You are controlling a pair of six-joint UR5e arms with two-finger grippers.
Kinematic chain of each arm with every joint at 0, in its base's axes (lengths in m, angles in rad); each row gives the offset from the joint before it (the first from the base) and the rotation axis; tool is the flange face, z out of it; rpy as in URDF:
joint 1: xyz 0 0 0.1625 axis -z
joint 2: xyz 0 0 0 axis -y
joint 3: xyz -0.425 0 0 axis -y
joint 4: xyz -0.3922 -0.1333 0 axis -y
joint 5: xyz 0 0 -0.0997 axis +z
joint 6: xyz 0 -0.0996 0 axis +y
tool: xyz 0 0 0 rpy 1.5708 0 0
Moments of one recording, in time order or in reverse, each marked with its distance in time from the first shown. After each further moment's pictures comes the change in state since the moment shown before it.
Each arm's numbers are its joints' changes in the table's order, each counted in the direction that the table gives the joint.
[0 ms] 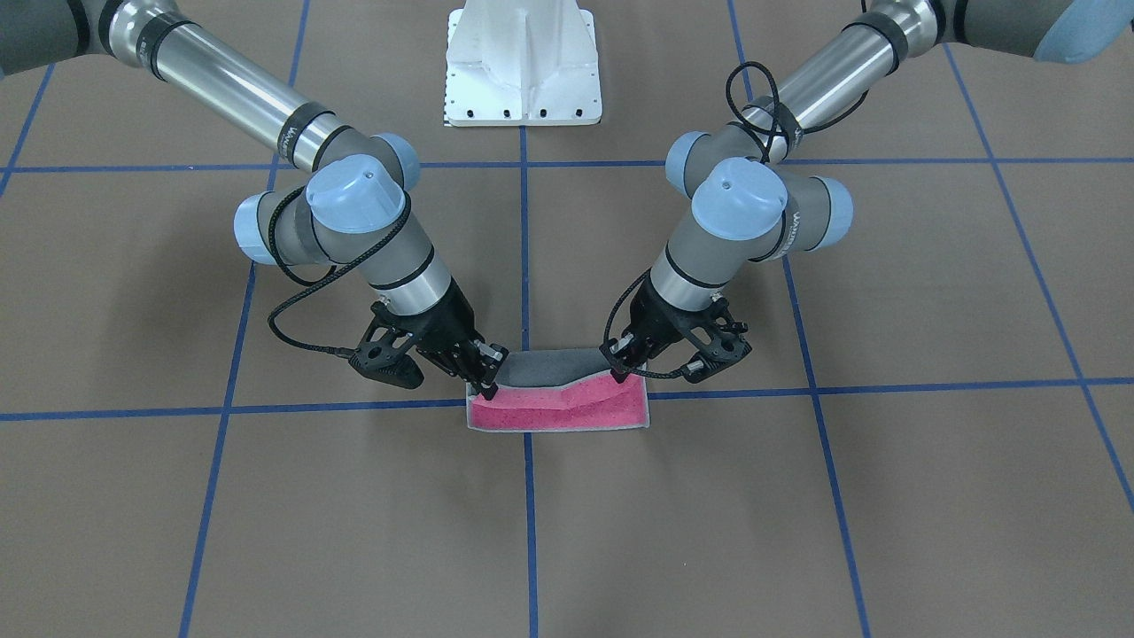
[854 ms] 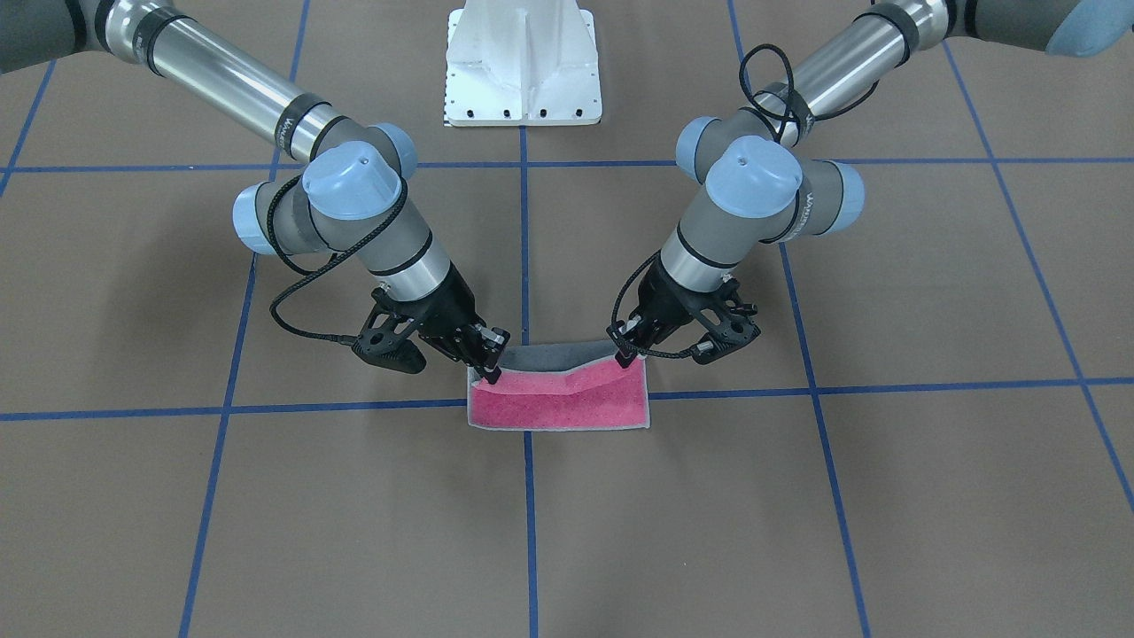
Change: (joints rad) left arm -0.005 0.036 -0.061 0.000 0.001 0.003; right arm 0.009 -0.024 0.042 0.000 -0.021 -0.002
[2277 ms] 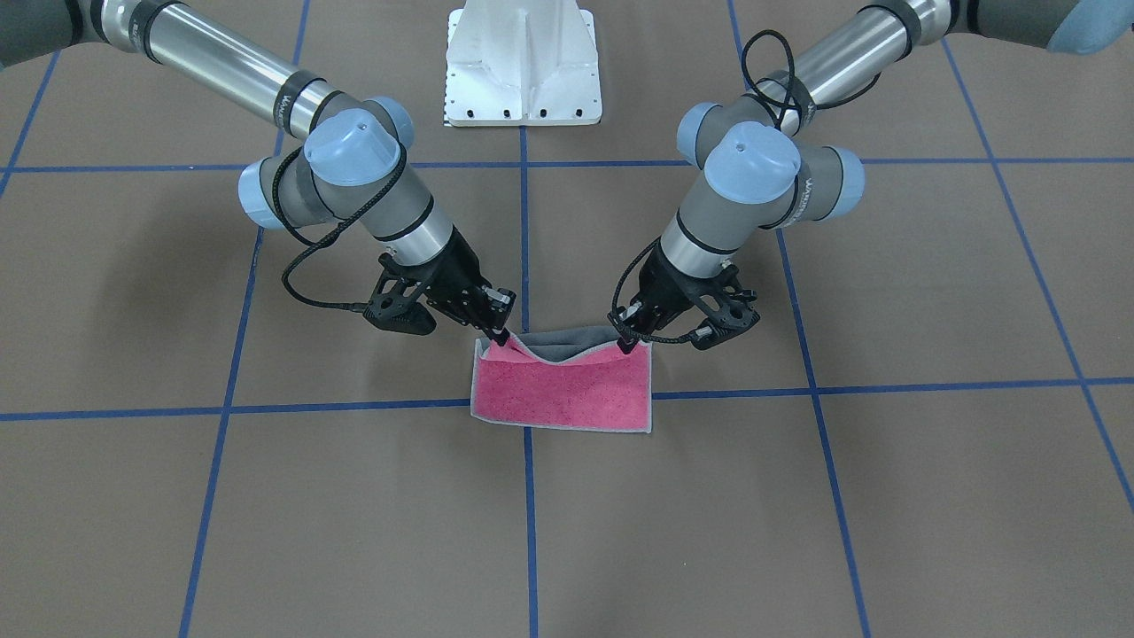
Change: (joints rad) left arm -0.010 0.039 -0.069 0.049 0.003 -0.008; right arm 0.044 -0.047 0.083 0.000 -0.010 -0.005
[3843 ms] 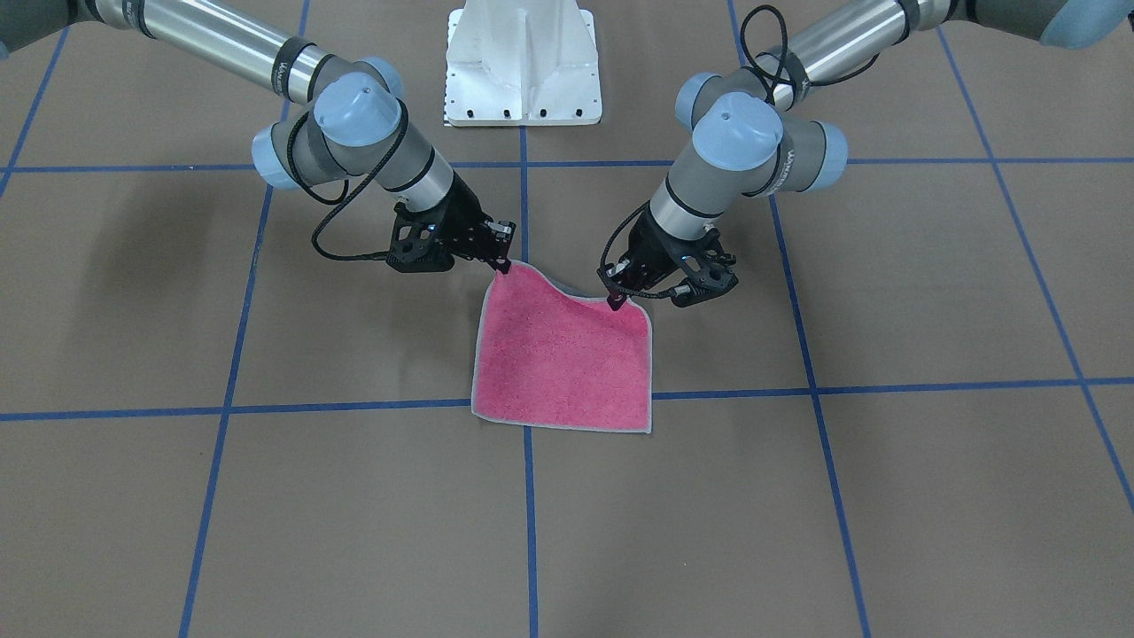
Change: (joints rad) left arm -0.083 0.075 -0.099 0.010 -0.001 -0.011; right arm 0.125 -0.127 0.141 0.005 -0.060 0.064
